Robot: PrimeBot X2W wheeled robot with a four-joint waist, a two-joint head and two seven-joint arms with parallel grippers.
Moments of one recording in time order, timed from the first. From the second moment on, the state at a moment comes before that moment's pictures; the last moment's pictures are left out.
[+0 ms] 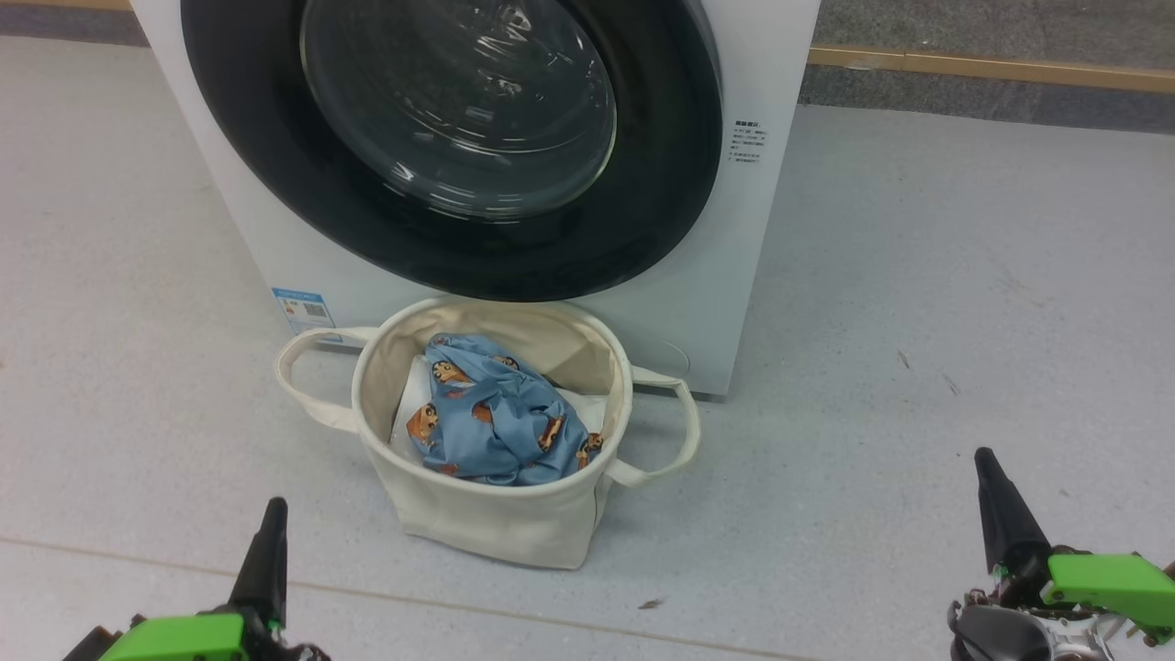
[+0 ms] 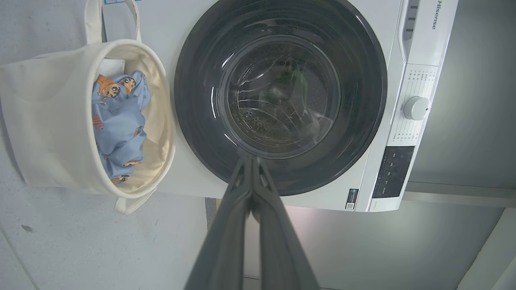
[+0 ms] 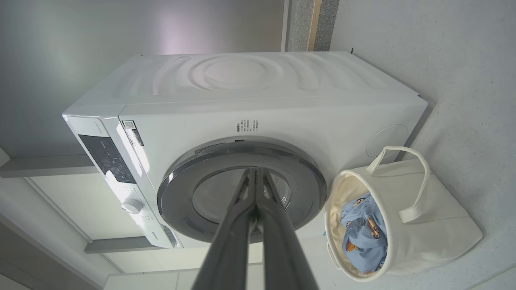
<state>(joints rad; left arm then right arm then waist) -0.08 0.04 0.08 0.28 -1.61 -0.12 0.11 -0.09 -0.04 -0.13 0.28 1.60 0.13 0.11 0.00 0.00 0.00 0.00</state>
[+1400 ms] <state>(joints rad) -0.08 0.04 0.08 0.28 -1.61 -0.12 0.11 -0.09 -0.04 -0.13 0.28 1.60 0.13 0.11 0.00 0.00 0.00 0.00</state>
